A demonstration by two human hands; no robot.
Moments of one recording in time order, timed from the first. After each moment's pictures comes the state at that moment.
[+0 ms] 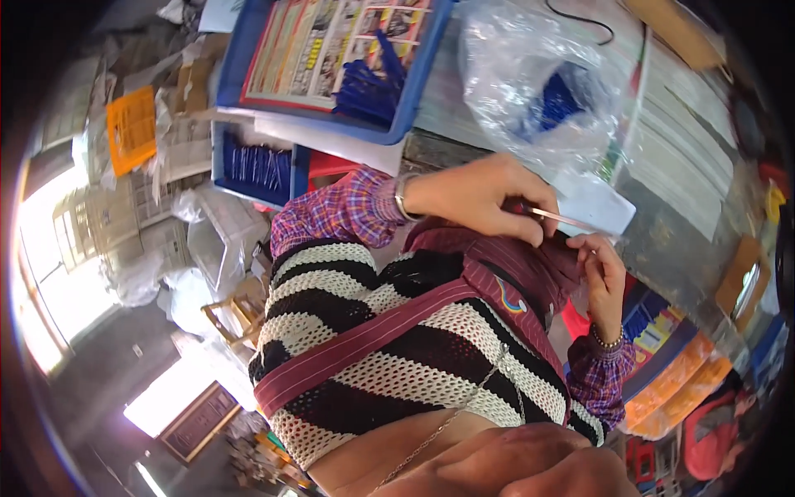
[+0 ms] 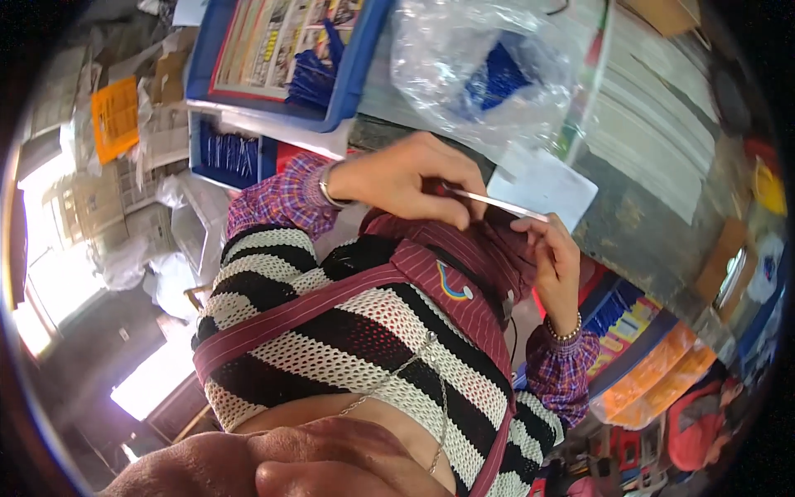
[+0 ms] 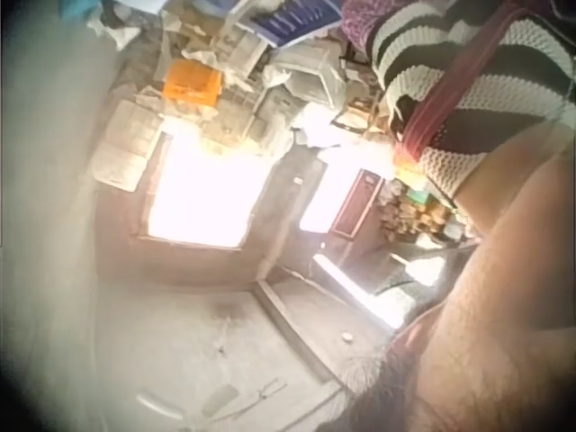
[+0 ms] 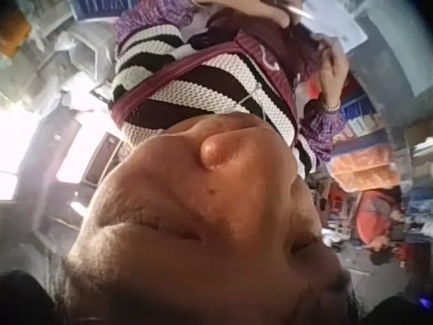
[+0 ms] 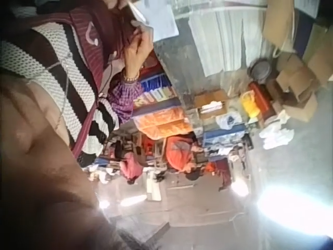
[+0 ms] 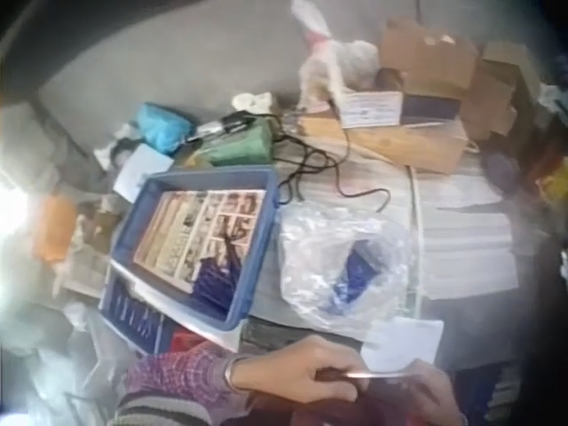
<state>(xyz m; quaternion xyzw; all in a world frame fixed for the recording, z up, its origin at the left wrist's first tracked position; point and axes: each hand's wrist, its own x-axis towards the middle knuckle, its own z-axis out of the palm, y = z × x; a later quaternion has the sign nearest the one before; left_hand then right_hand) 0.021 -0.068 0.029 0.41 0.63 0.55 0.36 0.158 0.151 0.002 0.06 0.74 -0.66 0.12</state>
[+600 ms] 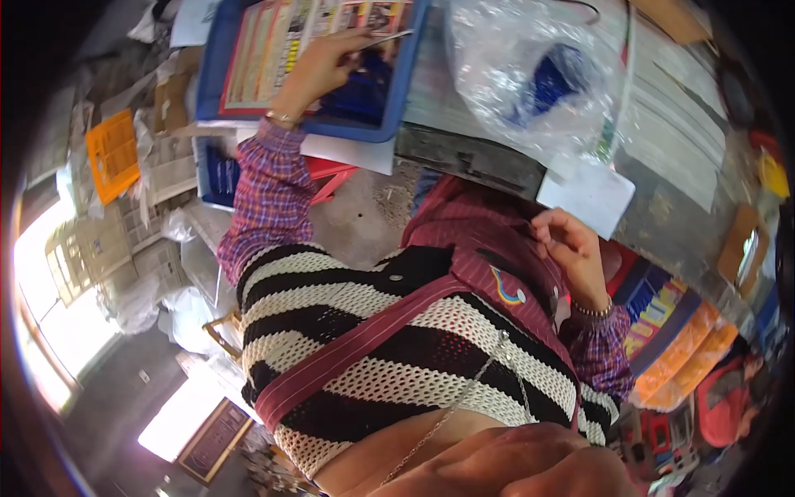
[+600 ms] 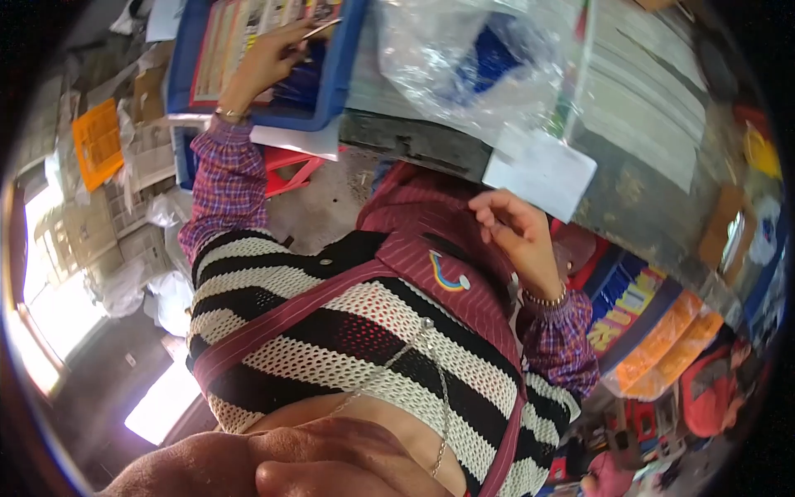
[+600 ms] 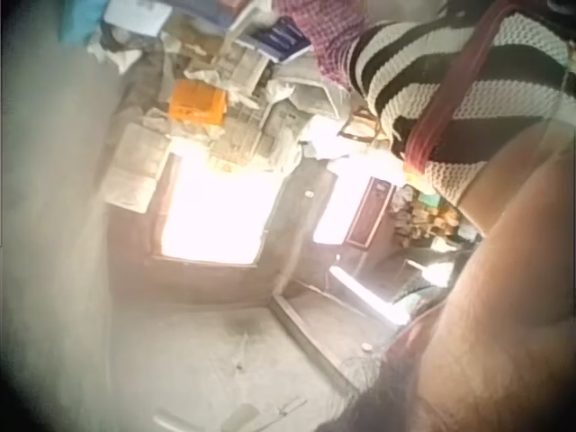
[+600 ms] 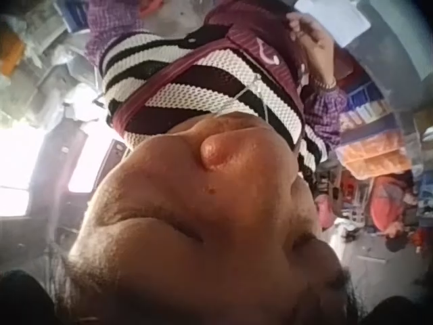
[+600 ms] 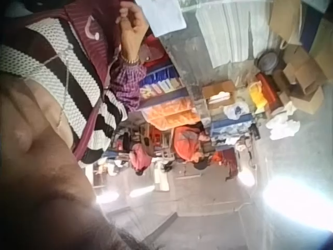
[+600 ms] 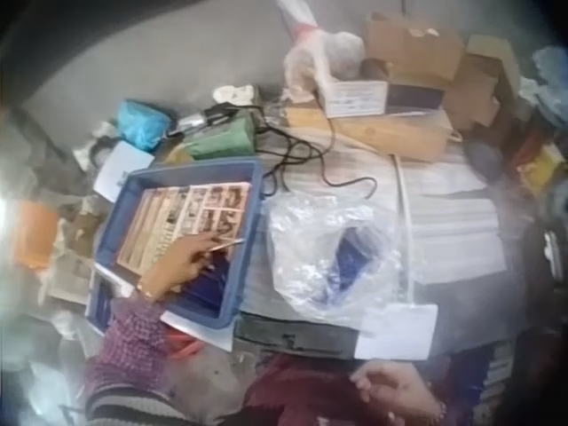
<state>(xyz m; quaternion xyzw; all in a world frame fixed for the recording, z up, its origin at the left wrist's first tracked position) -0.112 -0.219 -0.022 0.35 0.90 0.23 0.08 0.163 0.130 -0.025 0.11 0.53 -0.80 0.25</state>
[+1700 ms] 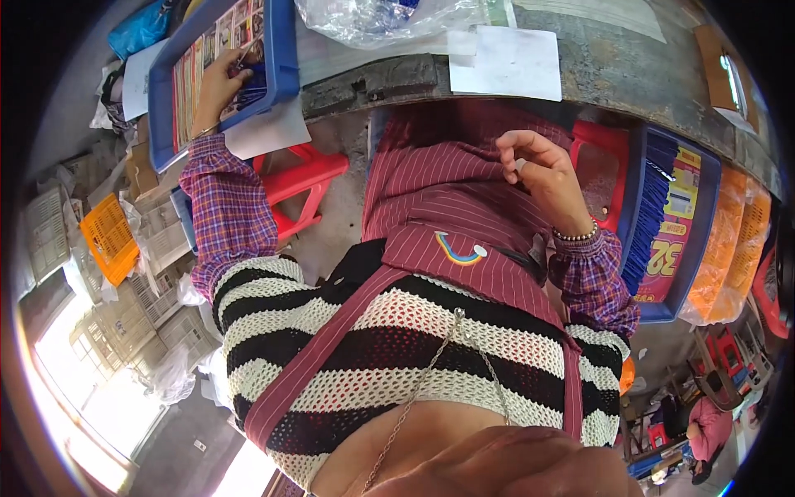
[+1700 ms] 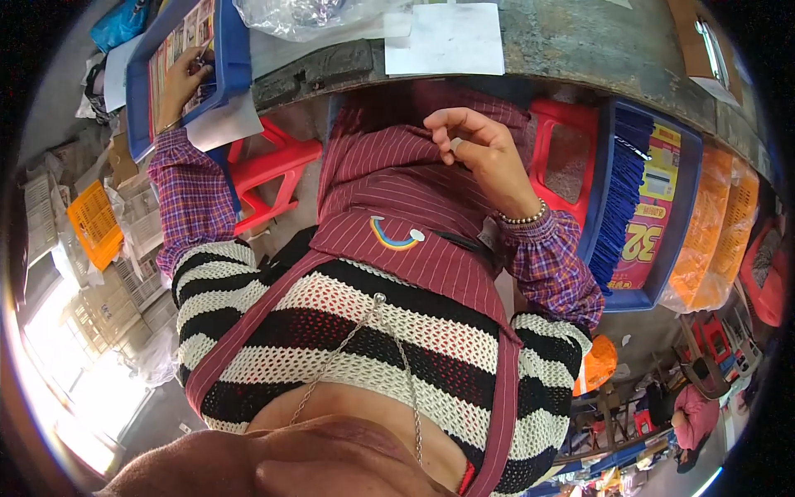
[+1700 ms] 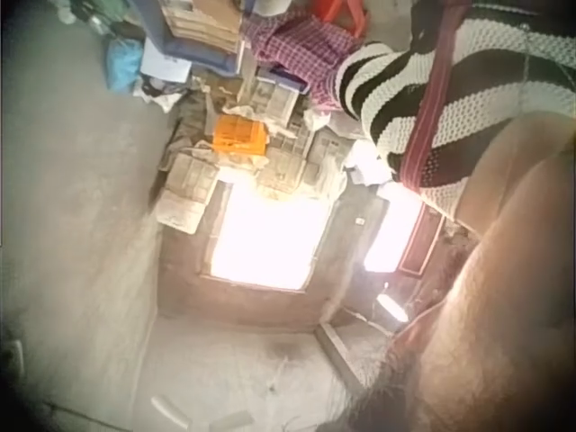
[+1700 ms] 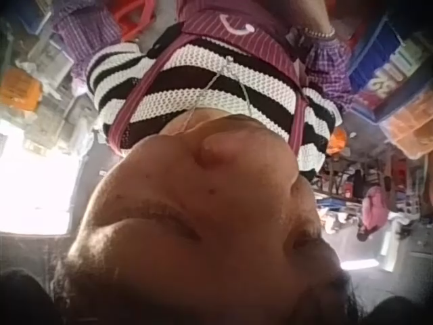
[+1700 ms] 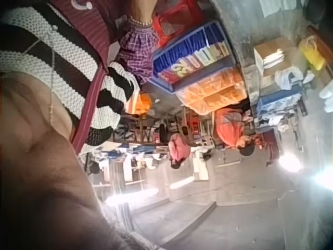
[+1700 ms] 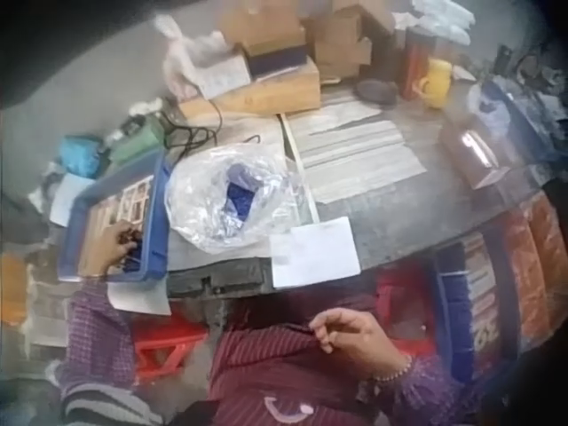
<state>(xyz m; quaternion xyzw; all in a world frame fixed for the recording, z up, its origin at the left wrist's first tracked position) -0.145 -0.233 -0.026 0.31 0.94 0.13 0.06 0.197 0.133 -0.077 0.14 0.42 -0.89 0.10</state>
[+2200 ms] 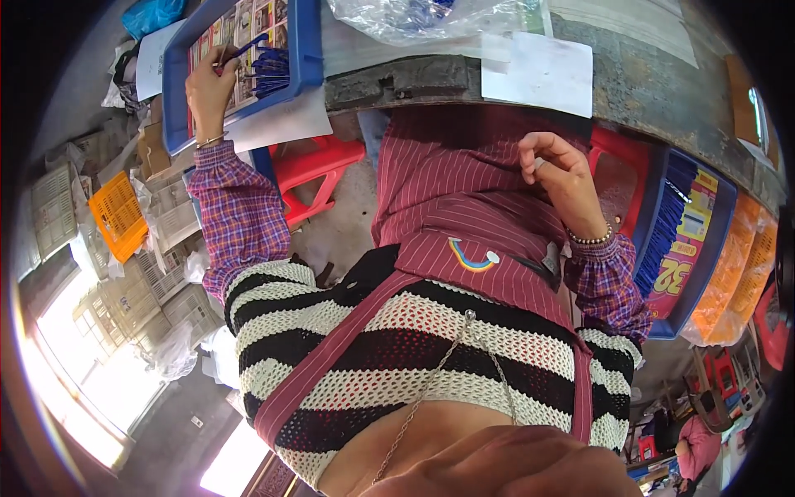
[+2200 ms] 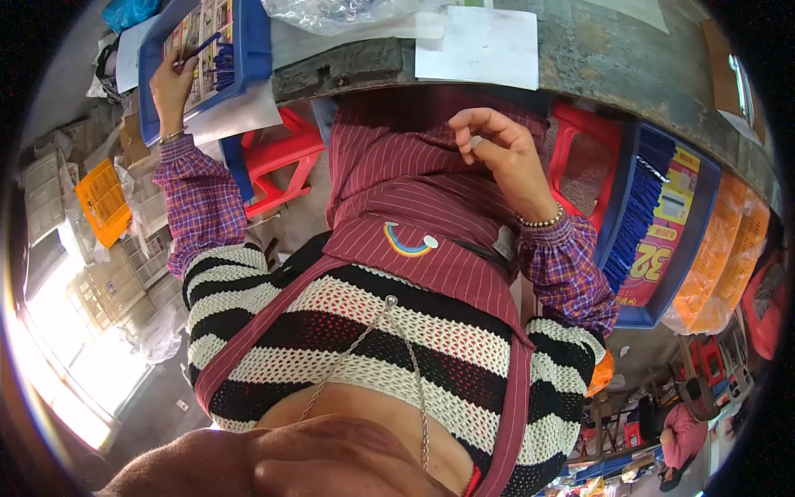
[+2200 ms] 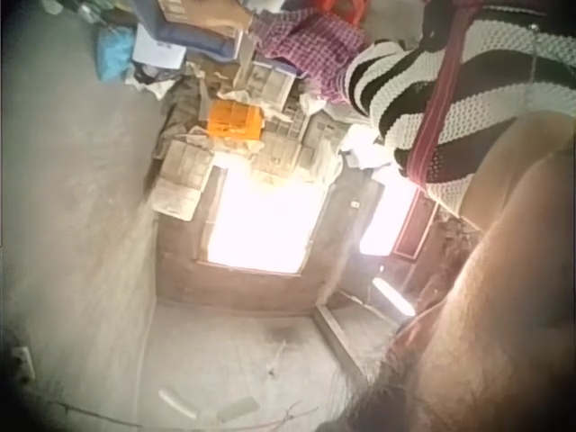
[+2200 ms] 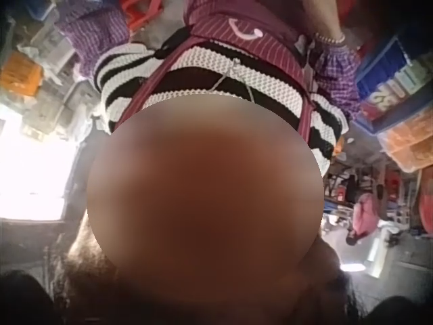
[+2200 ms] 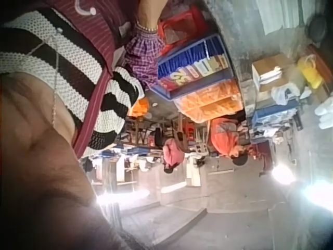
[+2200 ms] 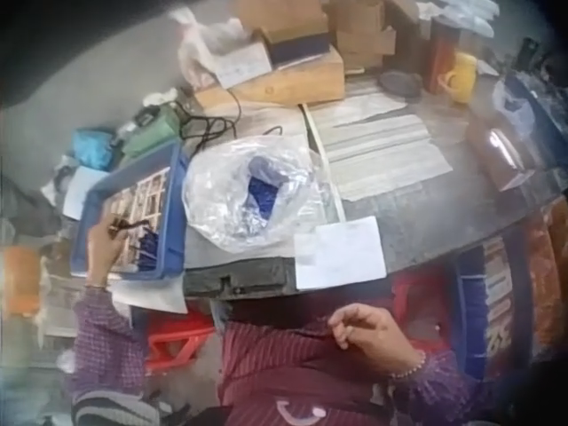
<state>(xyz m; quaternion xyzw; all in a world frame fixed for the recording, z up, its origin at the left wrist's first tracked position) -0.118 -0.230 0.004 0.20 0.97 0.07 -0.08 0.184 0.131 -0.092 0.15 0.44 -0.88 0.12</state>
